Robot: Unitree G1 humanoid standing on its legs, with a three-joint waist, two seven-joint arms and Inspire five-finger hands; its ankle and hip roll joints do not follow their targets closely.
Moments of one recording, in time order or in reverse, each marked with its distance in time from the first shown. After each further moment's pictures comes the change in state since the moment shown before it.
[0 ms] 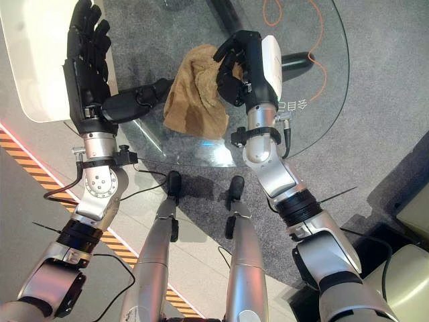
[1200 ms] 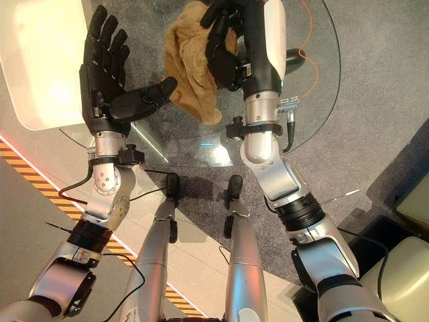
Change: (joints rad) left arm 0.003 -0.044 0.008 0.021 -0.123 0.047 -0.144; right arm 0.013 0.005 -0.070 -0.169 -0.077 -0.057 0.000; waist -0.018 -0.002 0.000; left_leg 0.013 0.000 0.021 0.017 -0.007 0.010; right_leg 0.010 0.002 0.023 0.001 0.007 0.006
